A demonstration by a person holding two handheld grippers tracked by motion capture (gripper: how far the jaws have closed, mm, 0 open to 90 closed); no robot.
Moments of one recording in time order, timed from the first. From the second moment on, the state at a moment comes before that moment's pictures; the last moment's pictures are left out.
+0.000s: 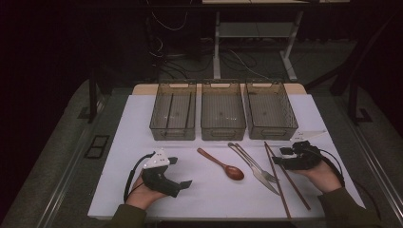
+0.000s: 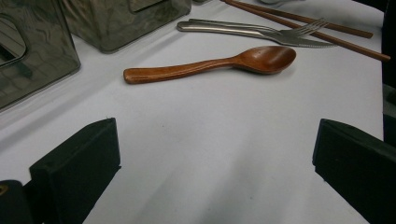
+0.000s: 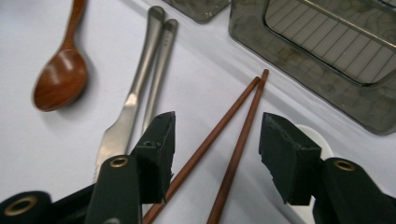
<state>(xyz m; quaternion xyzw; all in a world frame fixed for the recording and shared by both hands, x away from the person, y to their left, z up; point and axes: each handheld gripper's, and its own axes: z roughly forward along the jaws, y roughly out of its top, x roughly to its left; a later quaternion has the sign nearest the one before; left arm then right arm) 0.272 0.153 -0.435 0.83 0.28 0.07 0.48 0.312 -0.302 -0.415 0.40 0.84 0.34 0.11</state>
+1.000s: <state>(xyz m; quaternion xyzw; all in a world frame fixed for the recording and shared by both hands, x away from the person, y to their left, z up) 0.272 0.154 -0.435 0.83 0.28 0.07 0.48 0.376 -0.273 -0.438 0.44 0.85 0.28 0.11</state>
